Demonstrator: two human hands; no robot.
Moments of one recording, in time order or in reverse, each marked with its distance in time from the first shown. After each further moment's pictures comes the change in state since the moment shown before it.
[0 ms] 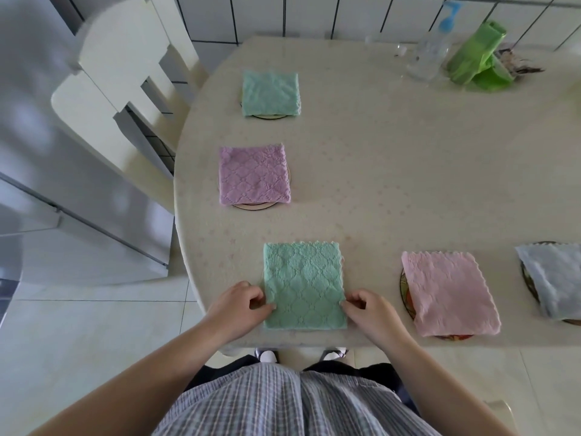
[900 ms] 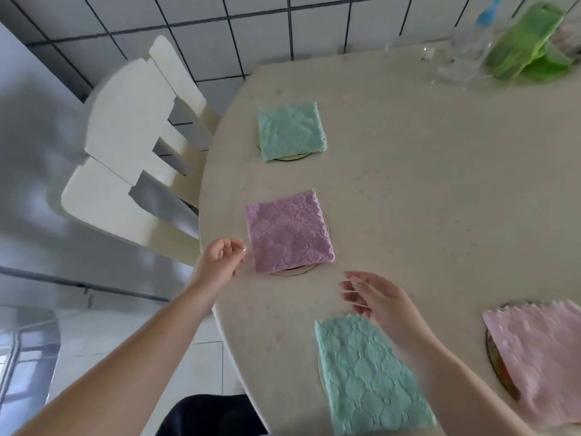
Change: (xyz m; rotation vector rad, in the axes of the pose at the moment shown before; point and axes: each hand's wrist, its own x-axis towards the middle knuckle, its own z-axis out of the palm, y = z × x) left_hand 0.142 -0.044 -0.155 -0.677 0.298 -0.191; right_hand 0.071 -0.135 0.003 0.843 -0.050 -0.014
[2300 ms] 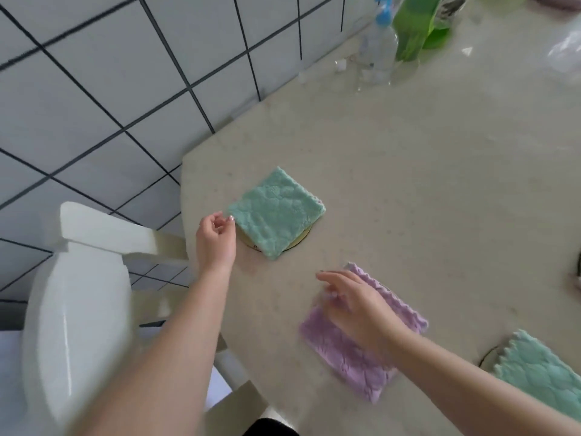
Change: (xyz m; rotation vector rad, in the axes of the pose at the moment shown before) left_hand 0.271 0.154 0.013 0.300 -0.059 0.381; right_hand 0.141 -0.076 0.146 -0.541 0.432 -0.309
